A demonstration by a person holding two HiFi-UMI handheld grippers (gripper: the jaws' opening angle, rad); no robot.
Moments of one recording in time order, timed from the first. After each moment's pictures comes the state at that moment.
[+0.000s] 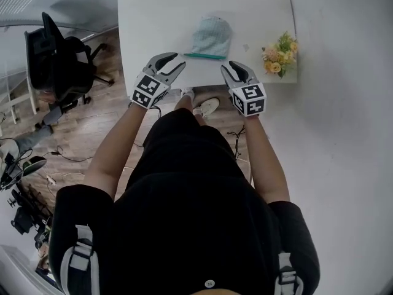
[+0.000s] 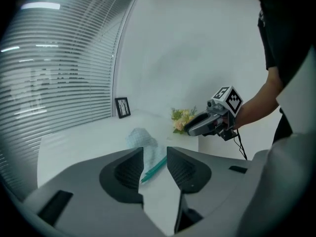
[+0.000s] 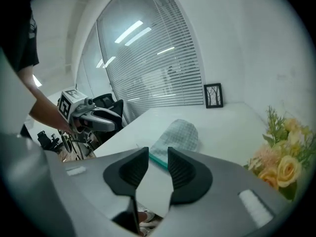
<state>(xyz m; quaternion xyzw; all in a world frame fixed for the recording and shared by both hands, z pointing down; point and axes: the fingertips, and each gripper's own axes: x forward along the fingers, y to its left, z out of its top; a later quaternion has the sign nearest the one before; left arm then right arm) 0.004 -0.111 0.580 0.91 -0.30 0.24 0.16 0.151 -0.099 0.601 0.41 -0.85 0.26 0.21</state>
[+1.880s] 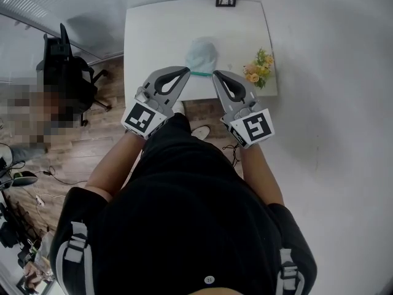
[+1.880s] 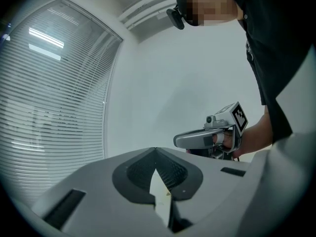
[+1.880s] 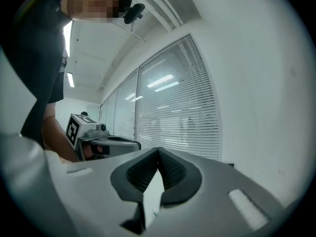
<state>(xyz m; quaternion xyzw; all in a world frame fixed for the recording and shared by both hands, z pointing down) 0.063 -0.045 0.310 0.94 -0.33 0.03 0.00 0.122 -0.039 0.301 0.37 -0.93 0.02 0.01</state>
